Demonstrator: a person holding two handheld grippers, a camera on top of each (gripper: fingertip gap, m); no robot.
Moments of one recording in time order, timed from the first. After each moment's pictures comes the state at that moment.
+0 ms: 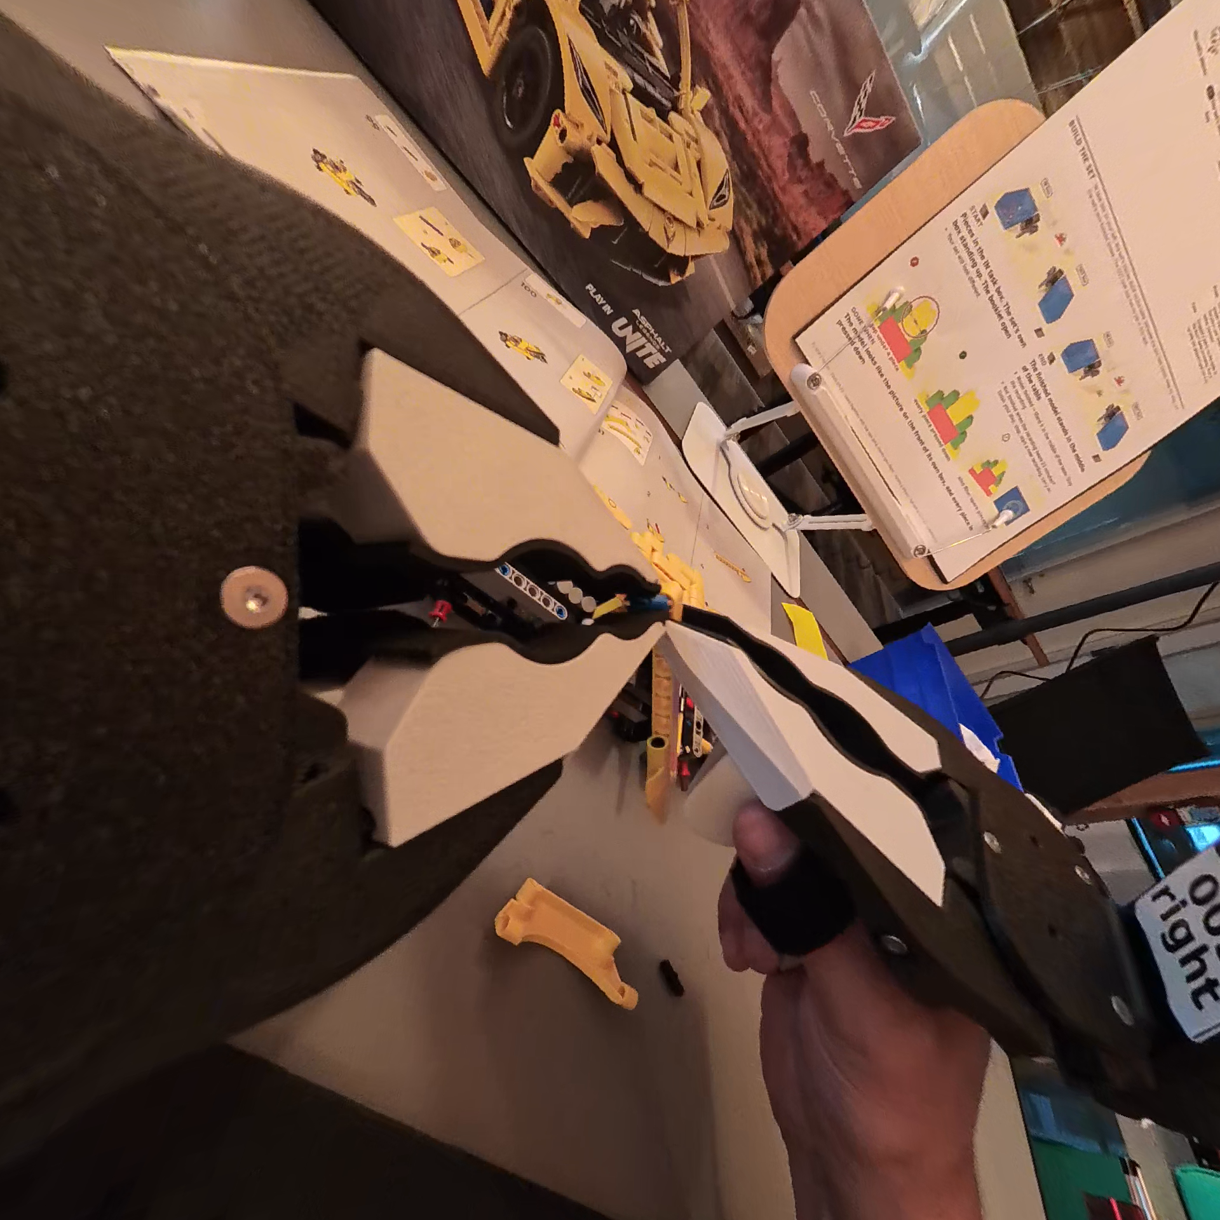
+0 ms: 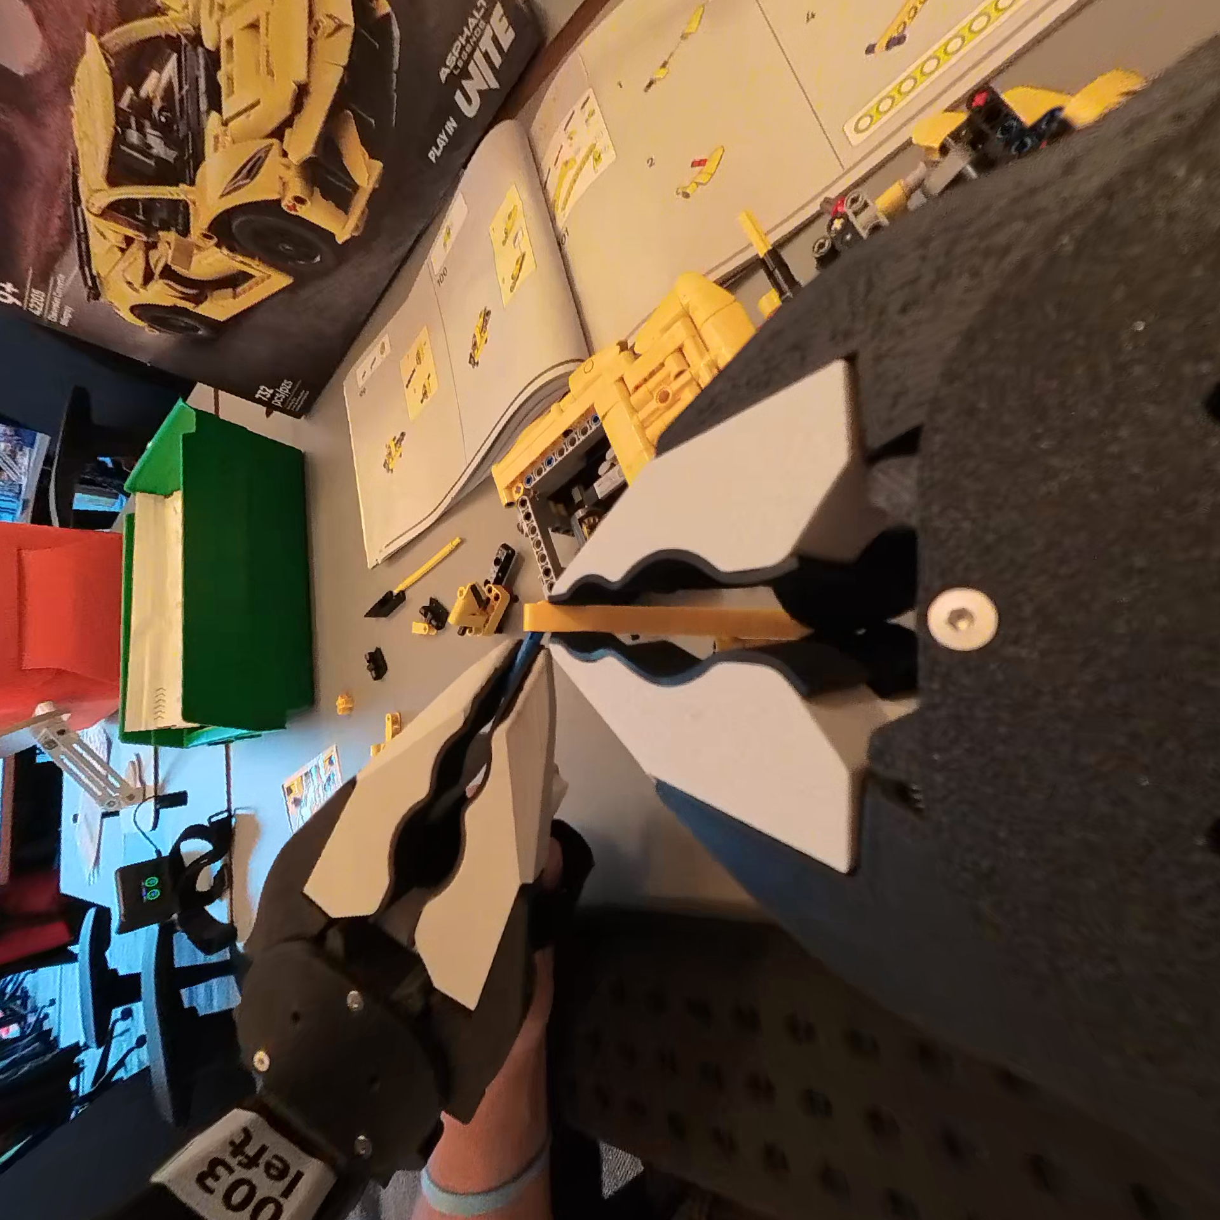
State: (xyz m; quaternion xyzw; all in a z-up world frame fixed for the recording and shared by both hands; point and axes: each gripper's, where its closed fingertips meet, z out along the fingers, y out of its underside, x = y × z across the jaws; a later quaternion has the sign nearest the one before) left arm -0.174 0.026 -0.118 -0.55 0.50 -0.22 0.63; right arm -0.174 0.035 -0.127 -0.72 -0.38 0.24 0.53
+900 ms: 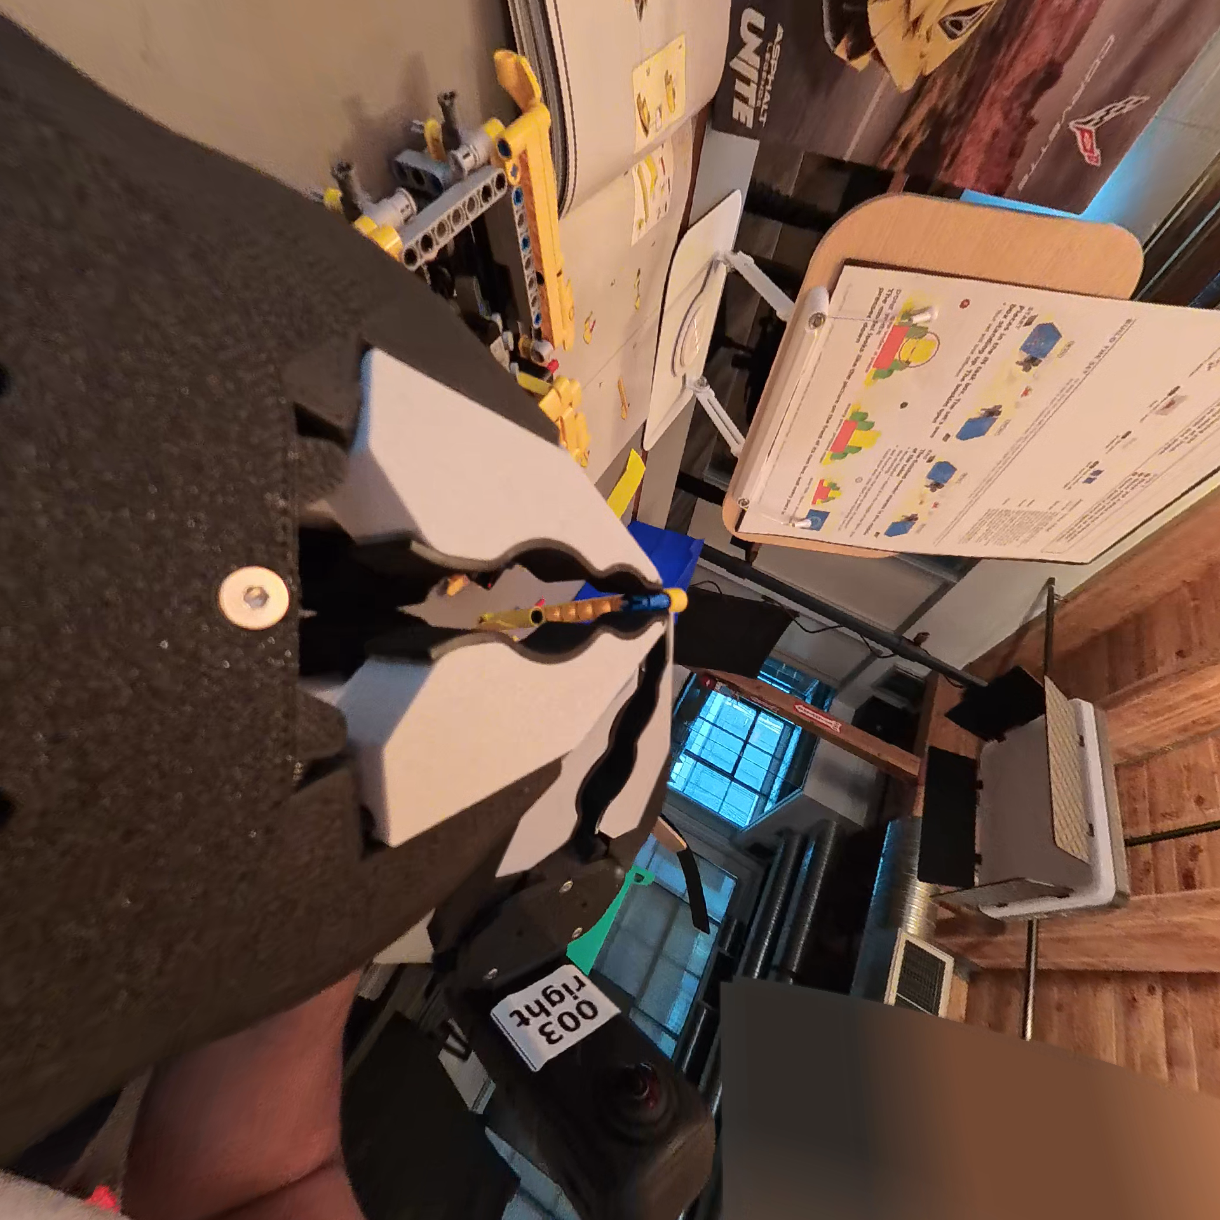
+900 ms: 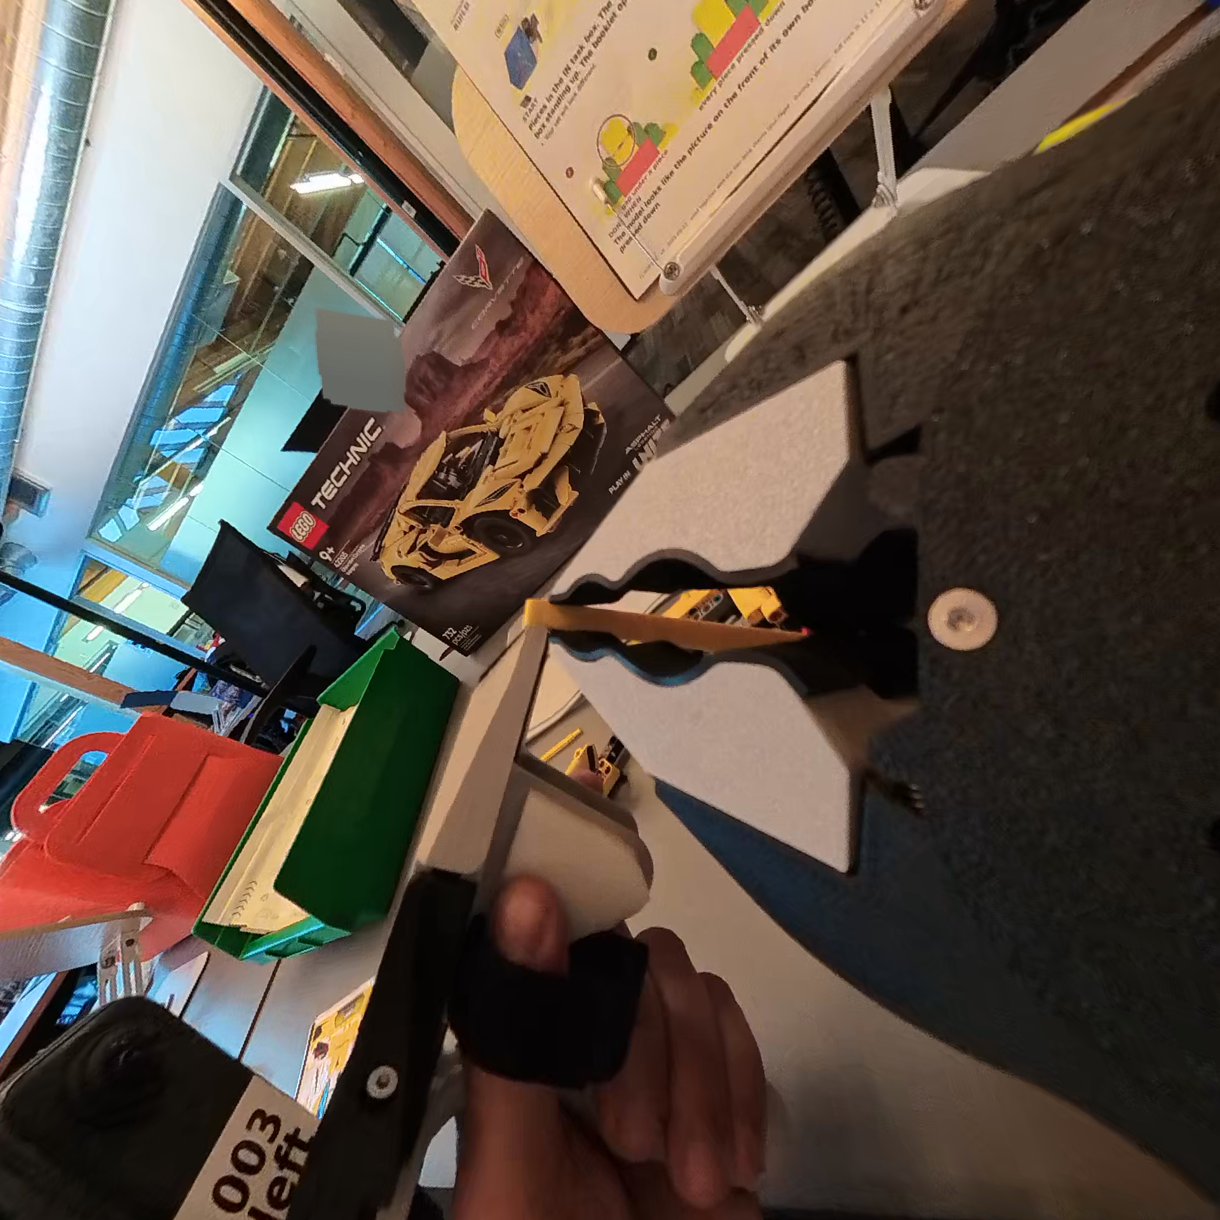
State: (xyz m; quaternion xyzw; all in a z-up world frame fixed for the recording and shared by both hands) left arm -0.181 0.025 -0.069 -0.56 0.18 -0.58 0.56; right arm -0.182 0.034 -0.075 -0.61 -0.37 0.00 0.70
